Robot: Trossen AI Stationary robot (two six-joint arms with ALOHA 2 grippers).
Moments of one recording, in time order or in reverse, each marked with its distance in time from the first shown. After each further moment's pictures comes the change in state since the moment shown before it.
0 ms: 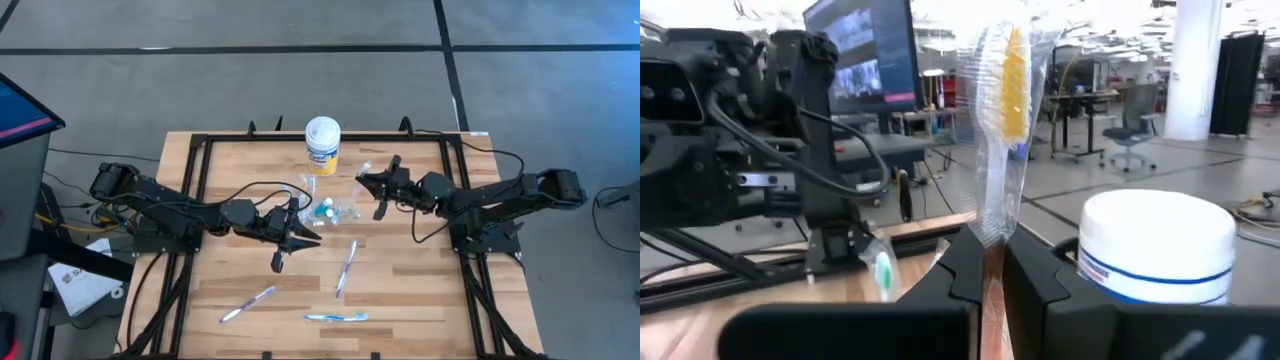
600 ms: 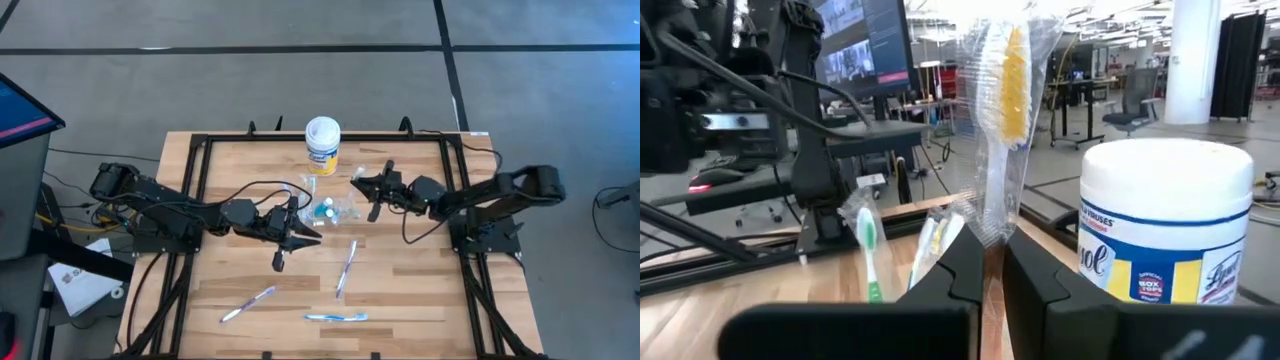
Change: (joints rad) left arm 0.000 0.000 0.000 -0.001 -0.023 0.020; right arm -0.036 0.191 -0.054 0.220 -0.030 0.038
